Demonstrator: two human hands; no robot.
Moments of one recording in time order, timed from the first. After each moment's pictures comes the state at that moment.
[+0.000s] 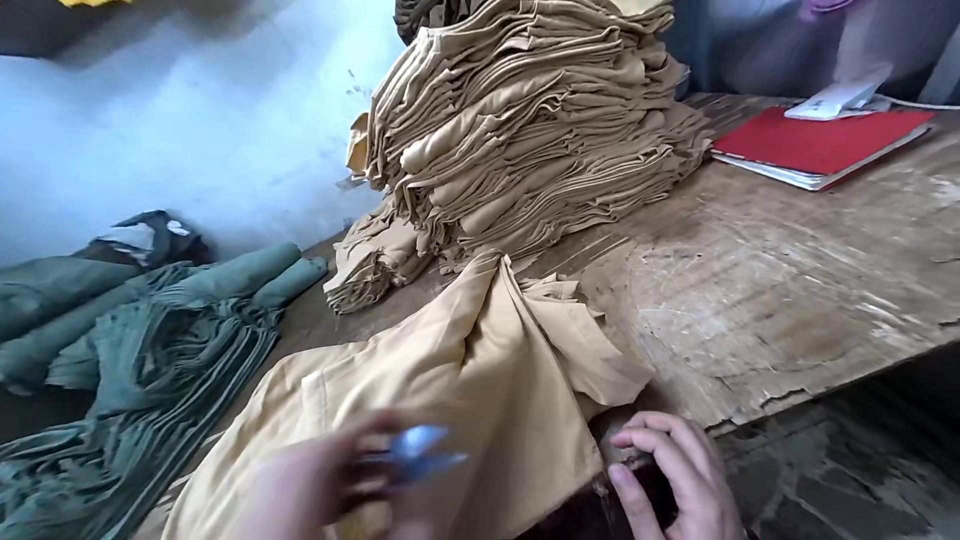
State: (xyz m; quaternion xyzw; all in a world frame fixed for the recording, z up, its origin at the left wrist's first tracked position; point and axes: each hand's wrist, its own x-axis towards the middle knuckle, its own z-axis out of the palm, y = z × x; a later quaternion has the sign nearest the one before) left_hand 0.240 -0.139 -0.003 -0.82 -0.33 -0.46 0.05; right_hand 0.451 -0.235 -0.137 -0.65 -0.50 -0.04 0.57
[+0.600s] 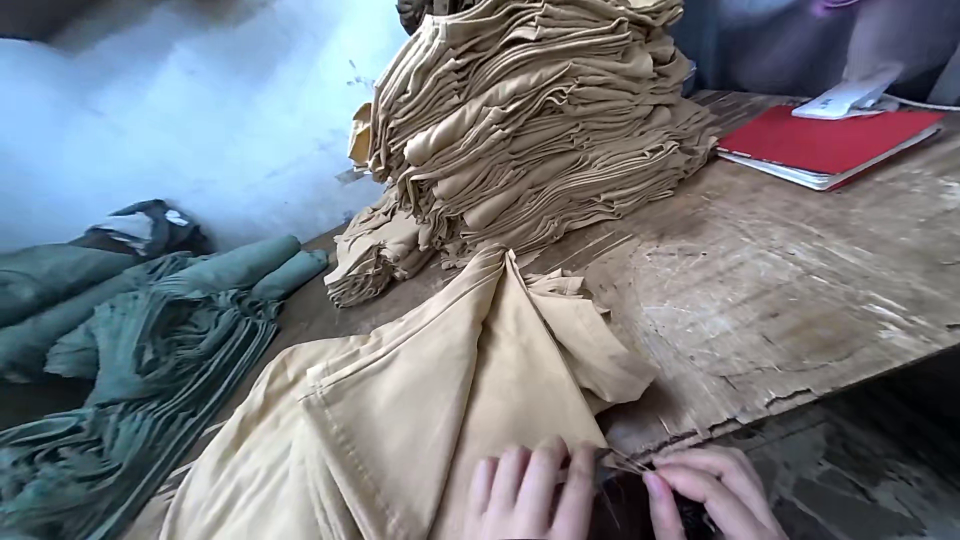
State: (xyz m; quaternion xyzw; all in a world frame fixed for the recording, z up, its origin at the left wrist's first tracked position) left_hand 0.290 -0.165 -0.055 -0.91 -0.25 -0.31 0.09; right_hand 0.449 -0.245 -0.152 -0.59 -0.46 -0.13 0.65
